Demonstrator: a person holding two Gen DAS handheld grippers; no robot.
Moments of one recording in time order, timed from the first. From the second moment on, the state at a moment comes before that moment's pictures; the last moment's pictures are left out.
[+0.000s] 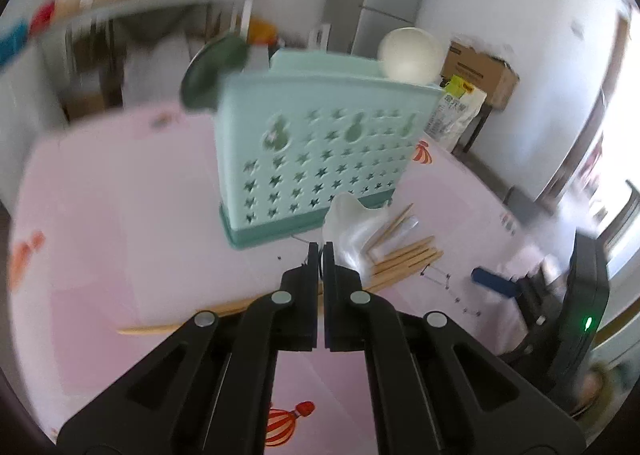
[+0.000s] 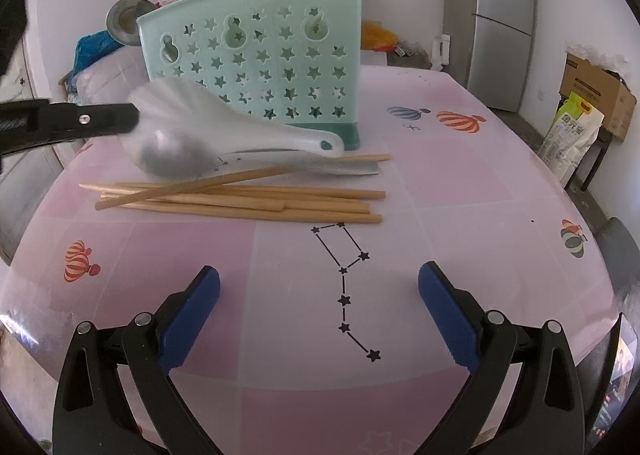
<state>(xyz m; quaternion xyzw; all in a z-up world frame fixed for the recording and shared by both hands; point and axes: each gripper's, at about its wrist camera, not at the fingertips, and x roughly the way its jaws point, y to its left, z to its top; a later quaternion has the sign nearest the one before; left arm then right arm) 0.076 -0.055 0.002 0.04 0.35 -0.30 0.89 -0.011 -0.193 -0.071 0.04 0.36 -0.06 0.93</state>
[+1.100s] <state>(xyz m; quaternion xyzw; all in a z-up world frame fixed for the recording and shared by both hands) 0.095 -0.013 -0.012 -0.05 0.35 -0.27 0.89 -0.025 -0.110 -0.051 -0.10 0.32 0.05 0.94</state>
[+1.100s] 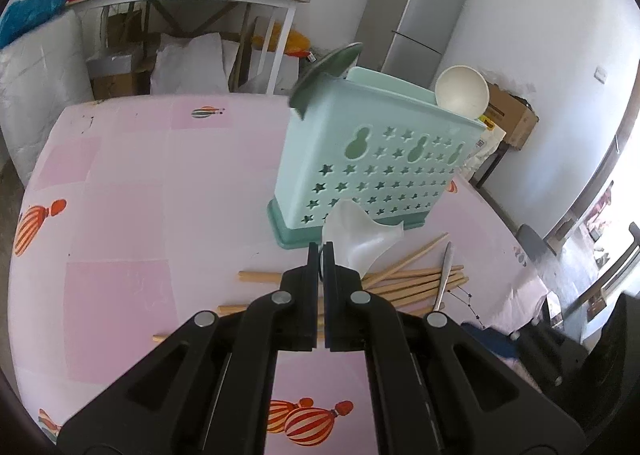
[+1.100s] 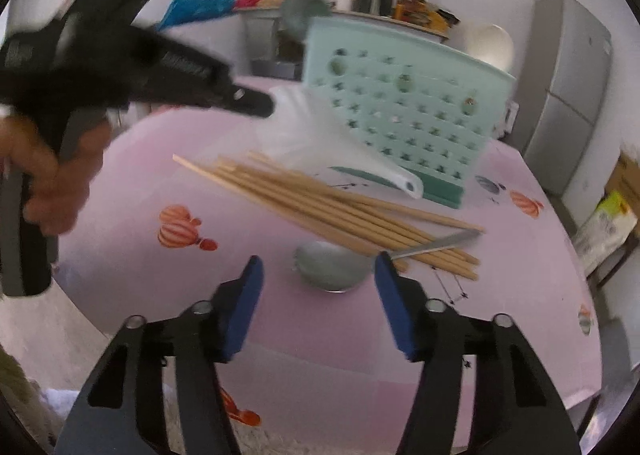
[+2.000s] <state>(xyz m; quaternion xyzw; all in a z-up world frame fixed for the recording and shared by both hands) 0.092 -0.011 -0.002 -0.06 0.33 -0.27 0.90 -0.022 -0.096 -0.053 -0.17 0.29 -0.02 0.94</state>
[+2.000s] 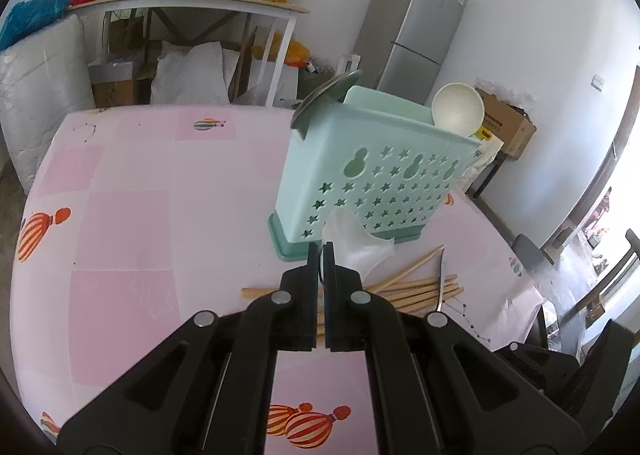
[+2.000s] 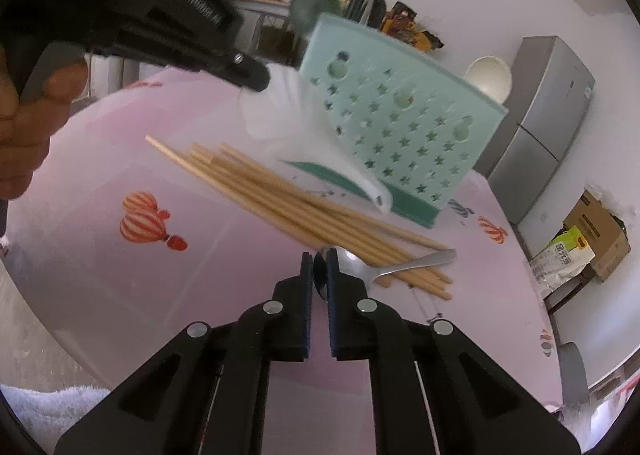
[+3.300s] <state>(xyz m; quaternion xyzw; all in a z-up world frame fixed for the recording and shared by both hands) 0.067 -0.039 0.166 0.25 0.14 -0.21 0.93 -0.056 -0.181 0.022 -0.03 0.20 -0.08 0.98</state>
